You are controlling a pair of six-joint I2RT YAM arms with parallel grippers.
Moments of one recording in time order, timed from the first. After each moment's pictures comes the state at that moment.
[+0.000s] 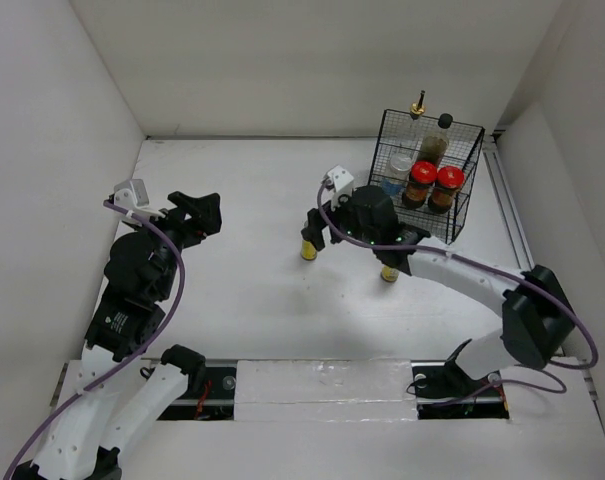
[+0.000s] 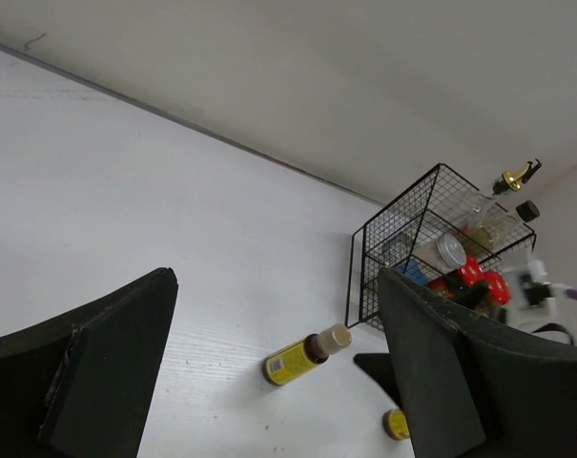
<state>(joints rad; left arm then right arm) -0.41 0.60 0.94 -0.37 -0.31 -0.57 0.72 1.42 1.02 0.10 -0.07 0.10</state>
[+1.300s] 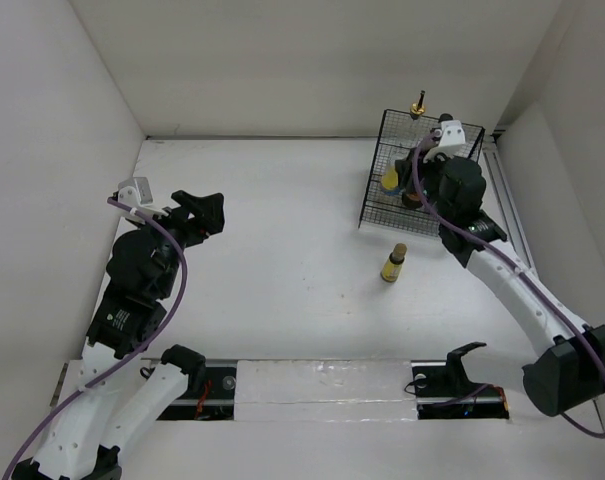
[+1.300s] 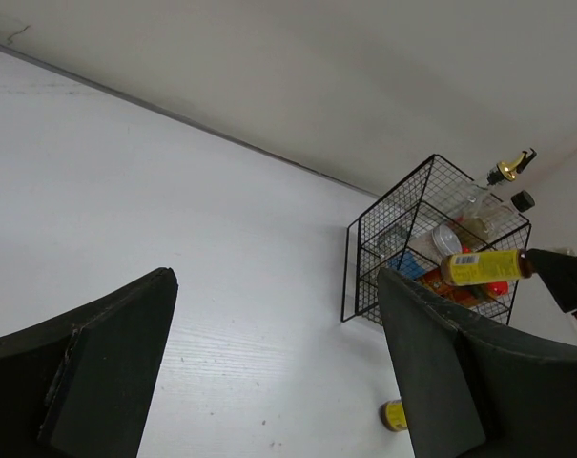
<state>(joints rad) -0.41 0.61 0.94 -0.36 -0.28 -0.57 0.36 1.17 1.03 0.09 0.11 0.11</state>
